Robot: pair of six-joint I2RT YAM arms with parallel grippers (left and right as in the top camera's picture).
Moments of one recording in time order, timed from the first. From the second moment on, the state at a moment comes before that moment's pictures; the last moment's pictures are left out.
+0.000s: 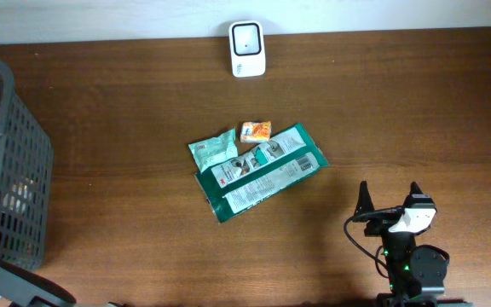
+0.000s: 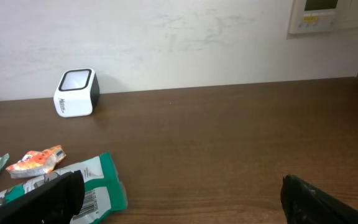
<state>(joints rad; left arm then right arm) 0.97 1.68 1.19 -0.87 -0.06 -0.27 -0.05 0.01 0.01 -0.07 -0.02 0.08</state>
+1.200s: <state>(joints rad) 0.83 1.63 2.21 -1.15 0.40 -0.28 -0.05 0.01 0.01 -0.07 -0.02 0.08</state>
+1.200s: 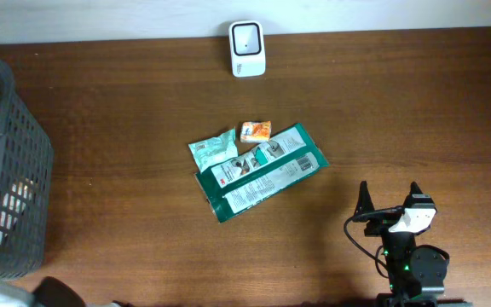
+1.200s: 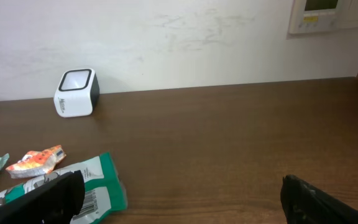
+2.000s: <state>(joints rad) -0.09 1.68 1.72 -1.15 0.03 -0.24 -0.05 0.01 0.01 -0.07 -0.02 0.08</state>
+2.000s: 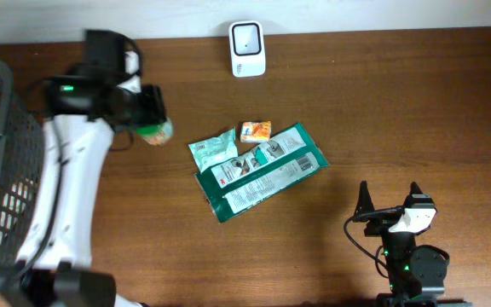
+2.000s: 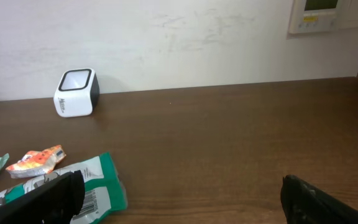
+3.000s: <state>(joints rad) -0.17 1.81 1.34 -0.82 -0.03 -0.23 -0.05 0.01 0.01 -0.07 -0.02 0.08</state>
